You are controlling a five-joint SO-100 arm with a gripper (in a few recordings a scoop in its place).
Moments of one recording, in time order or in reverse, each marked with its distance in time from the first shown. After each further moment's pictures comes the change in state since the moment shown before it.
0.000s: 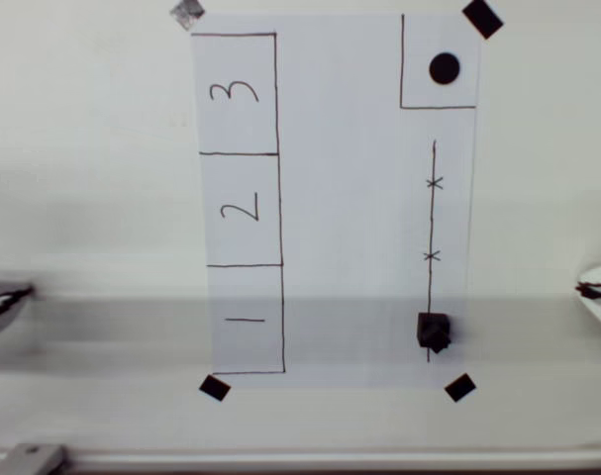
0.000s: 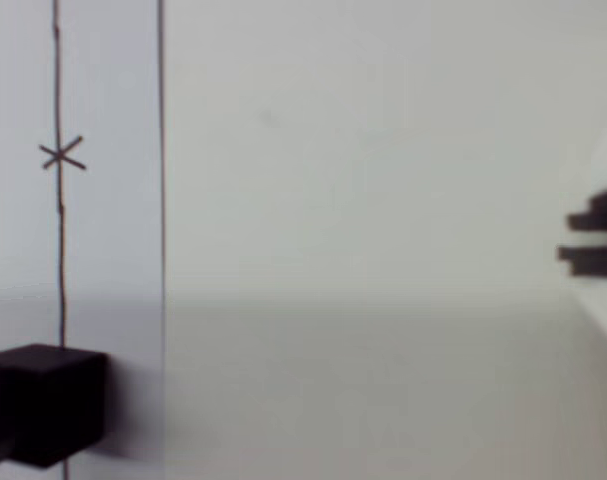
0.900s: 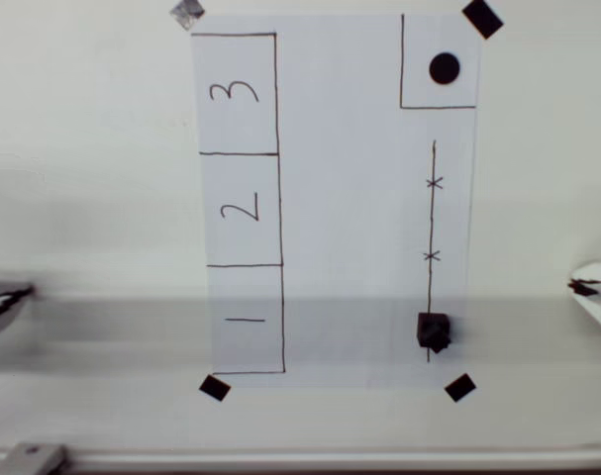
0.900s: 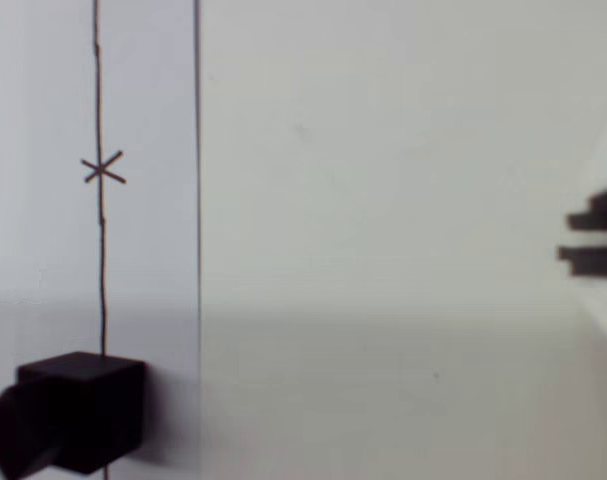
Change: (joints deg) arm 1.9 7.1 3.8 -1.2 -1.4
